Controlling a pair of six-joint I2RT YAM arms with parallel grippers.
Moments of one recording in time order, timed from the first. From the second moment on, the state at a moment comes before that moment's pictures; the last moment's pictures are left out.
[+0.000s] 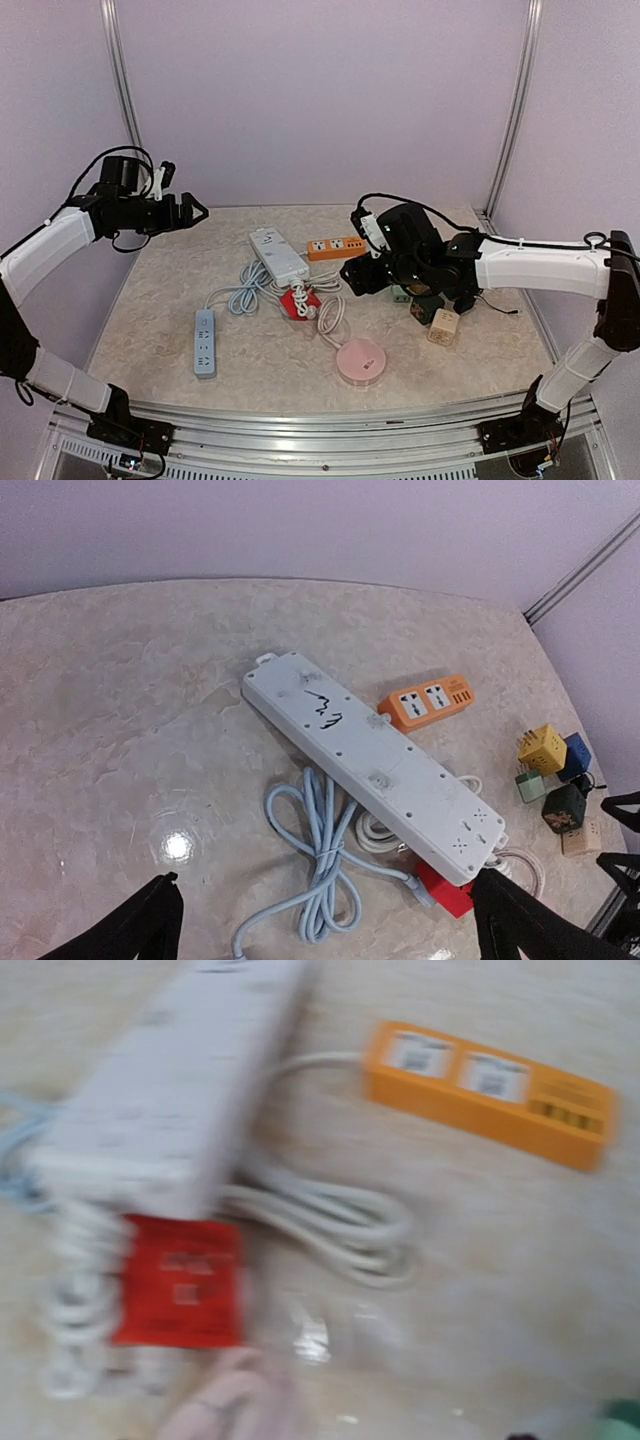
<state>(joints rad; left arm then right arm) -0.14 1.35 1.18 -0.46 0.34 -0.20 0.89 1.55 1.13 -0.21 0.21 0.24</state>
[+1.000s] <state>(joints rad) -0.18 1.32 1.17 -0.38 0.51 -0.23 1.07 2.07 1.54 -0.27 0.34 0.32</state>
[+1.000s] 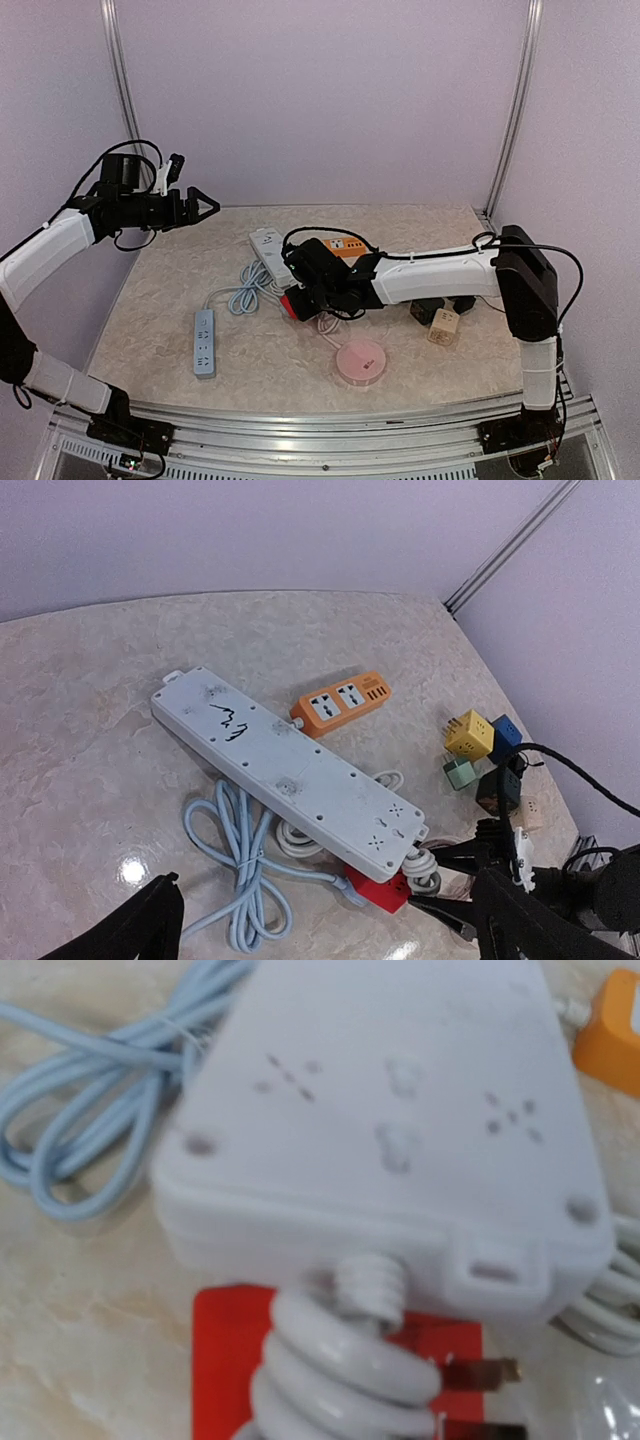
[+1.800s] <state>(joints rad) -0.41 1.33 1.11 -0.32 0.65 -0.04 0.88 1.82 1.29 -0.14 -0.08 0.43</state>
